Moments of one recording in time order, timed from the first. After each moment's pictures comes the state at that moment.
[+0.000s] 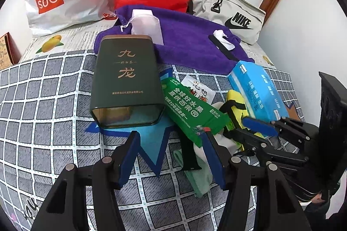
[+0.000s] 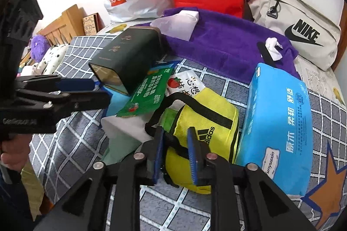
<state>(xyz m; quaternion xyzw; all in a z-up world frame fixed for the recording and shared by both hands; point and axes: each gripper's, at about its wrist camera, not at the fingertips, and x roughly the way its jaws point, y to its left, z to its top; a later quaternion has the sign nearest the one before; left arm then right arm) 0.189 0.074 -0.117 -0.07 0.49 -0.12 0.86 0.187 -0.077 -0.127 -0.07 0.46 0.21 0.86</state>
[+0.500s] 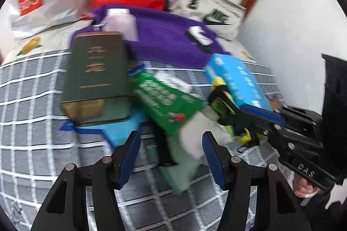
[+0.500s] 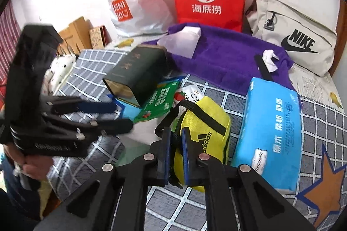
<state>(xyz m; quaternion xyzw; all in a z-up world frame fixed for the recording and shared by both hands) 0.178 0.055 -0.121 -0.08 0.47 -0.21 0.85 0.166 -0.090 -0.091 -0.03 0.43 0.23 0.87</state>
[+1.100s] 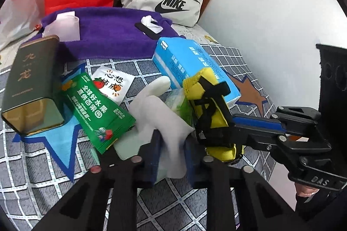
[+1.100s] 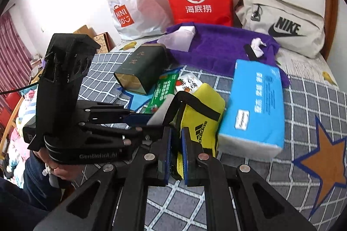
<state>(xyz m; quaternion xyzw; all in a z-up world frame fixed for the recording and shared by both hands) 0.164 -0.003 -0.124 -0.05 0.46 -0.30 0.84 0.125 -0.126 -0.086 0.01 0.44 0.23 0.87</state>
